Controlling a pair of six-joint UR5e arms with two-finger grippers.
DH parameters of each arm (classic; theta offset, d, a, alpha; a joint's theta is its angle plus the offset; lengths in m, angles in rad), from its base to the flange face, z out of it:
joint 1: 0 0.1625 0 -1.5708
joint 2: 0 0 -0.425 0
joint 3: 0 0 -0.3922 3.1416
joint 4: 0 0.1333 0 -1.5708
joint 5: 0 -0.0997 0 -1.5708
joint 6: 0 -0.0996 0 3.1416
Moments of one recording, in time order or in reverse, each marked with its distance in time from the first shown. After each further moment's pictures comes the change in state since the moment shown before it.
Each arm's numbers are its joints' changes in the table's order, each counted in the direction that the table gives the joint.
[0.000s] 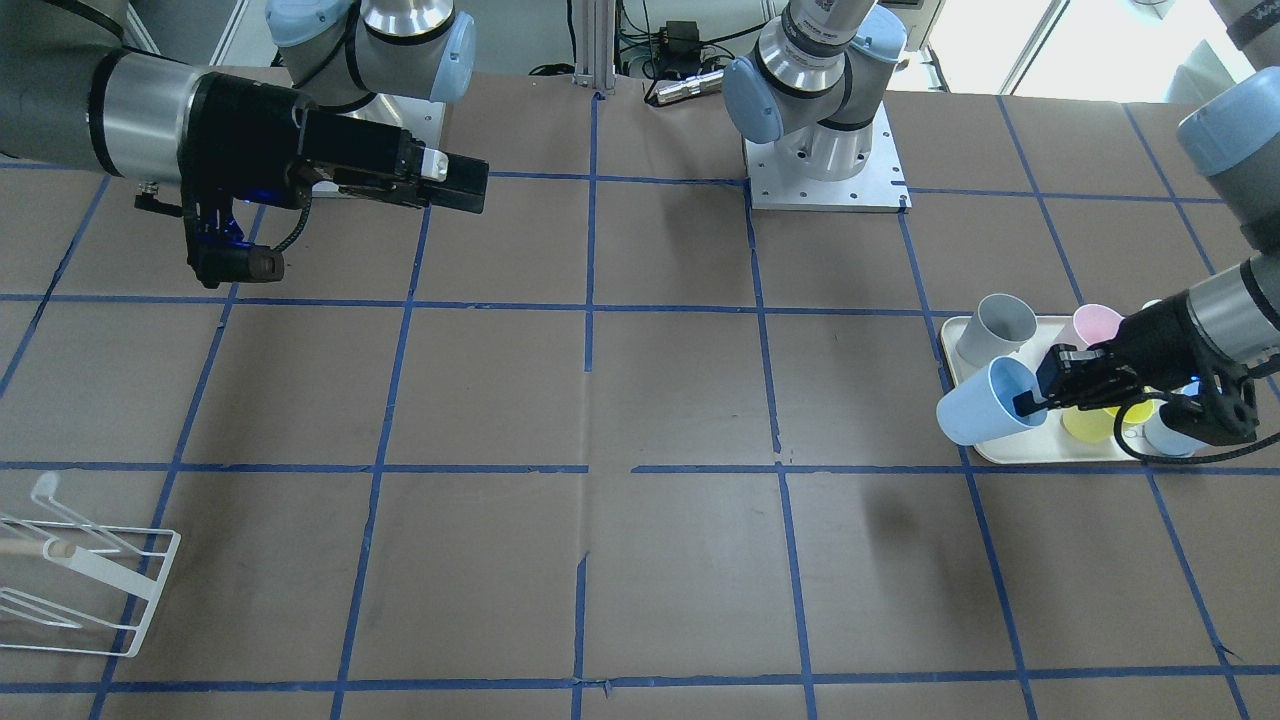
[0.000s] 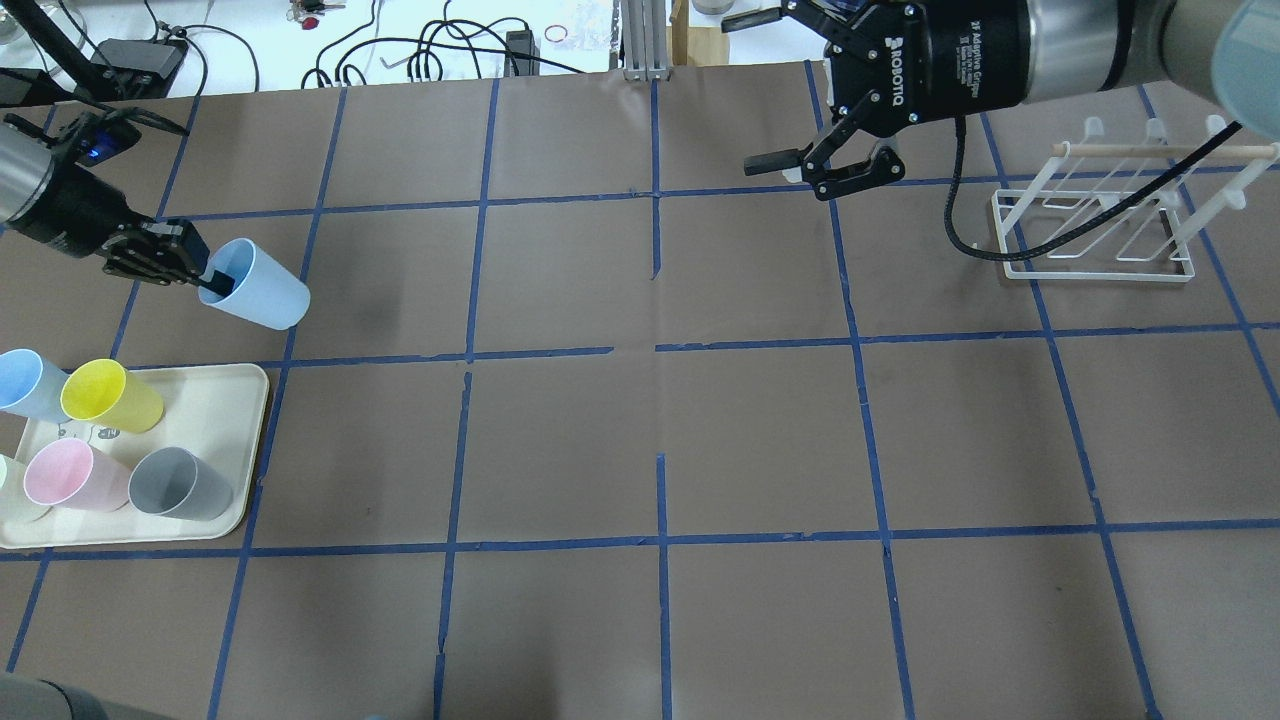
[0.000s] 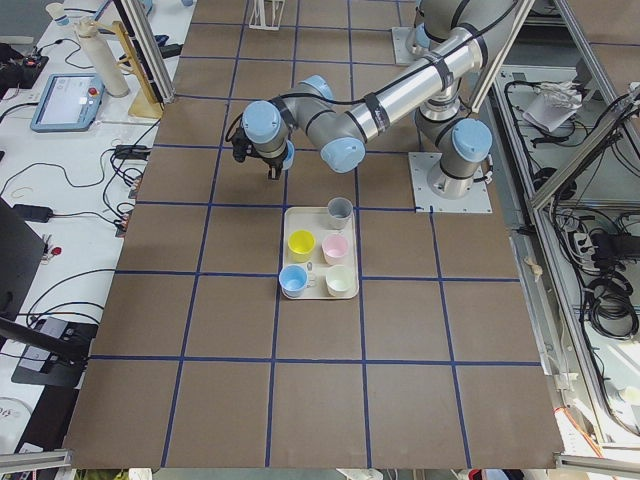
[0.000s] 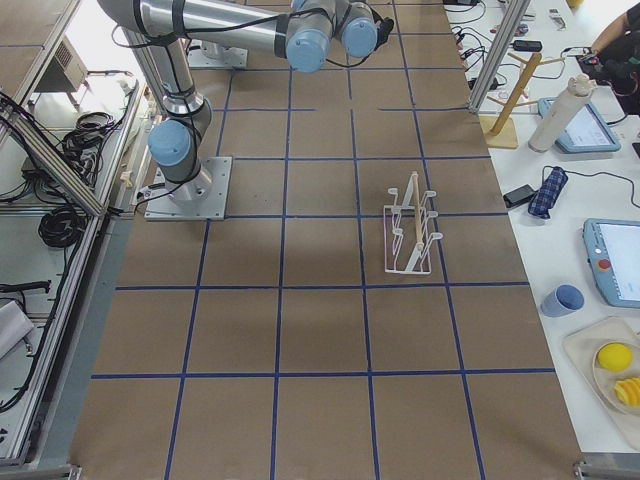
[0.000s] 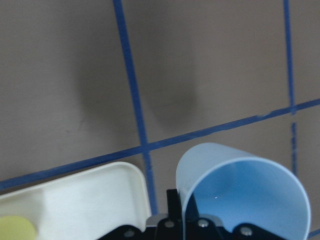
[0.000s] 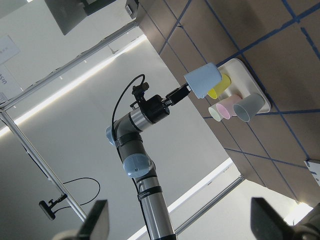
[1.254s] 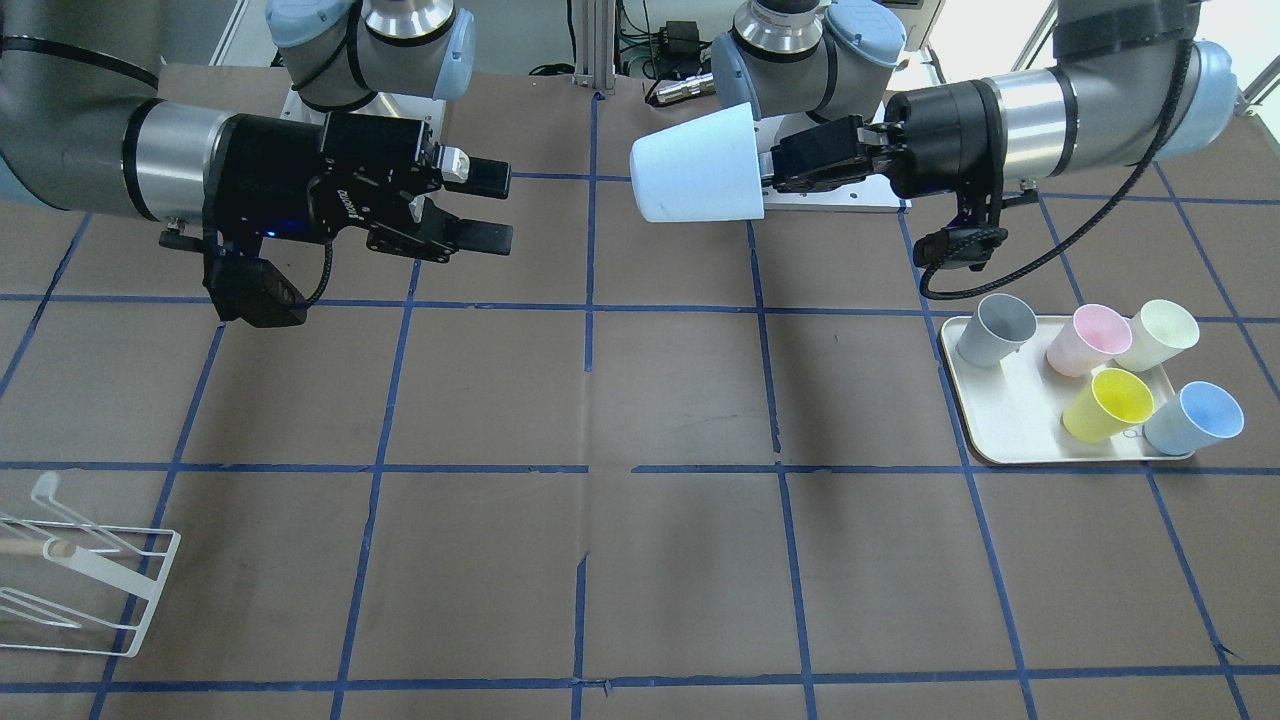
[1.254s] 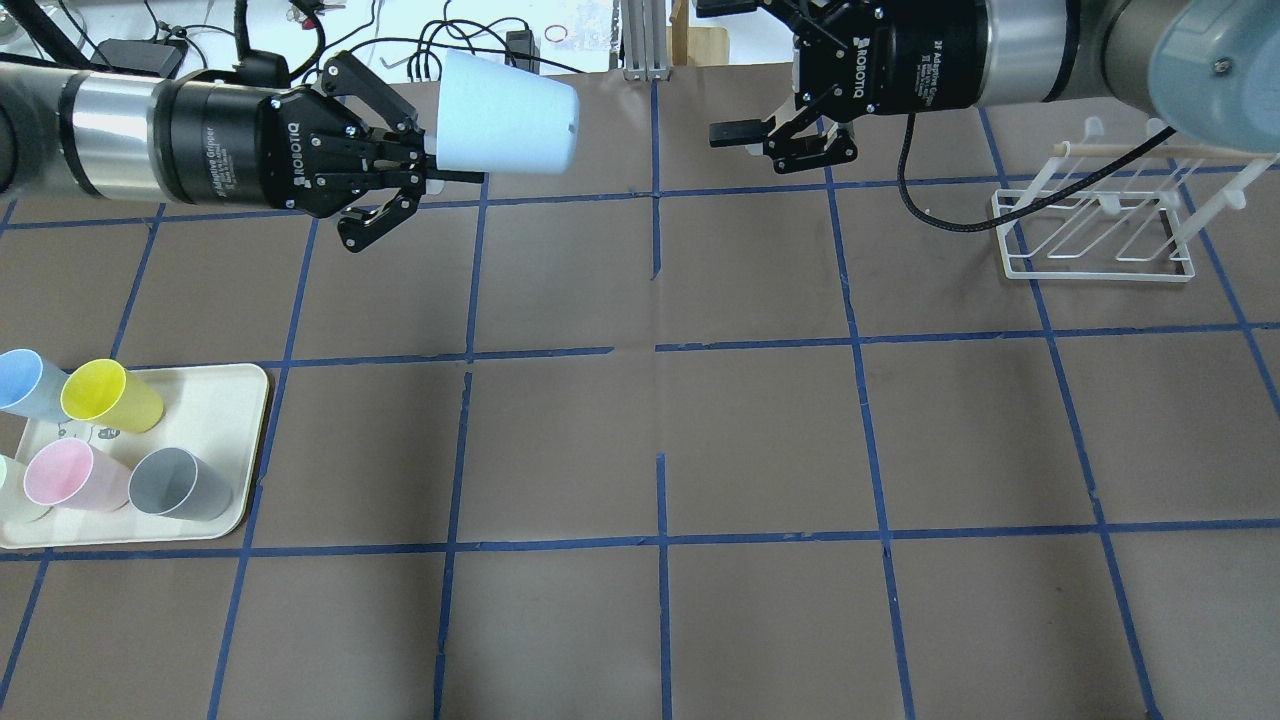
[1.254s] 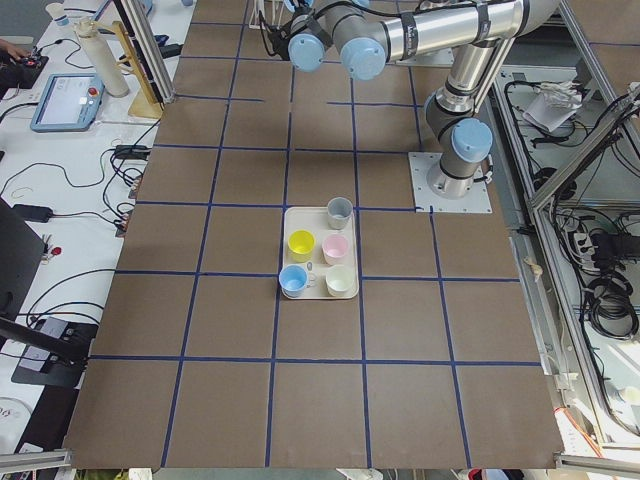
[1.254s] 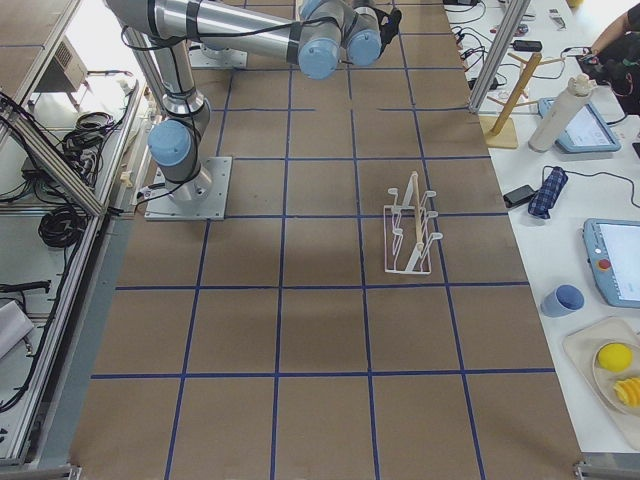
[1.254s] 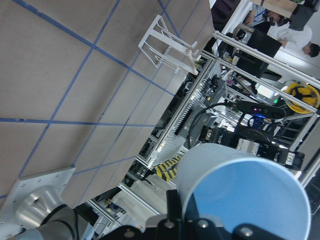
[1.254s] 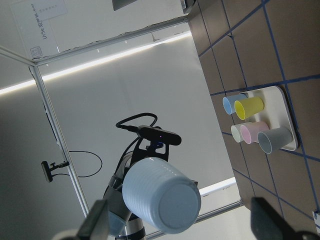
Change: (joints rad) left arm -0.274 -0.248 0.070 -0.675 0.865 0.331; right arm 0.015 -0.050 -0.003 0.020 -0.109 0.340
